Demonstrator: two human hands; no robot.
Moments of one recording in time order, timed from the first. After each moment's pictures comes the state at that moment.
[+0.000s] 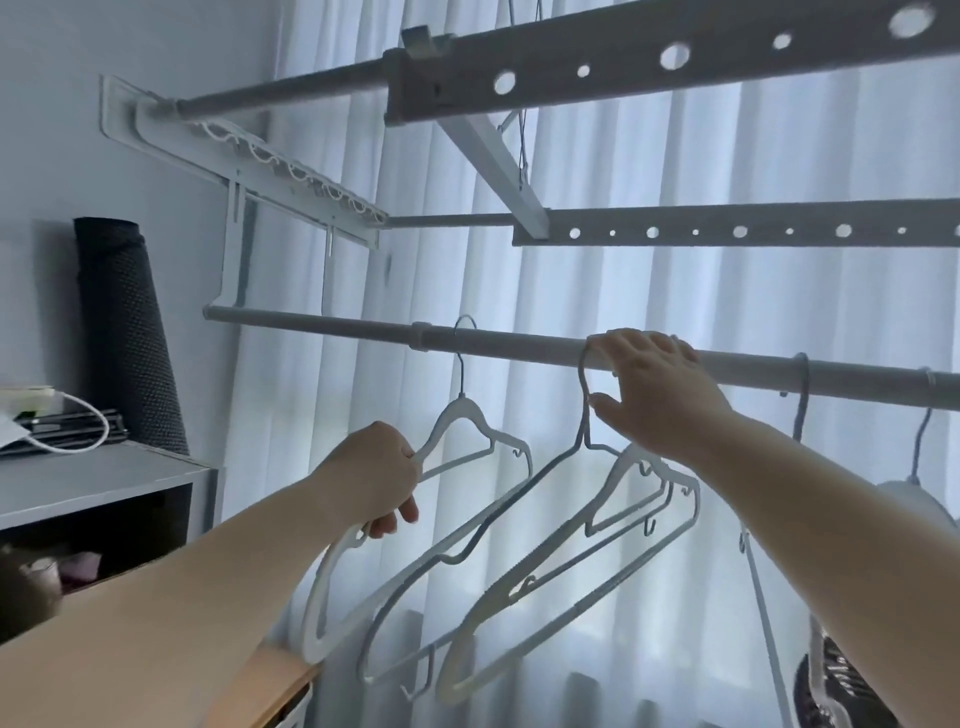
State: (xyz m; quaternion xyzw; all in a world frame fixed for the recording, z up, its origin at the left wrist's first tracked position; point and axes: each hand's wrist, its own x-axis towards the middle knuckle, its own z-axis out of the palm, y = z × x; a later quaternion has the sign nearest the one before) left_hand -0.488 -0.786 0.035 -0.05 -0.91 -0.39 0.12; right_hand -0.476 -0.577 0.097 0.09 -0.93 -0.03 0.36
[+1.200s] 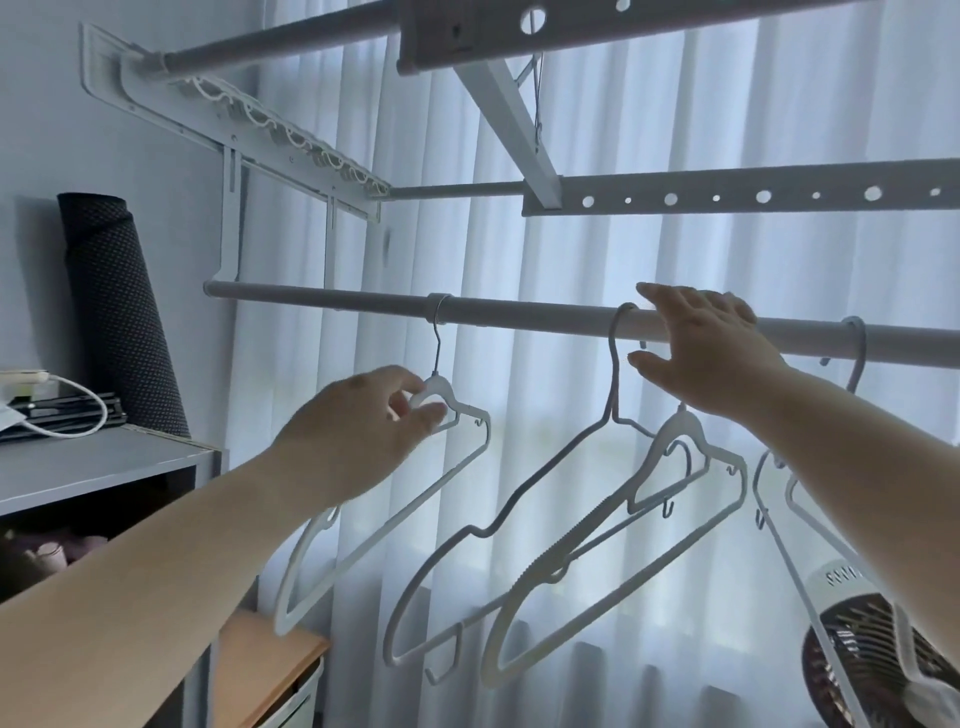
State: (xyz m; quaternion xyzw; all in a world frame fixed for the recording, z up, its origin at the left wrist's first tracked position) left_hand -0.470 -0.816 0.039 -0.11 -0.91 -0.30 0.27; right_hand -0.487 -0.576 0.100 0.05 -0.93 0.00 0.37
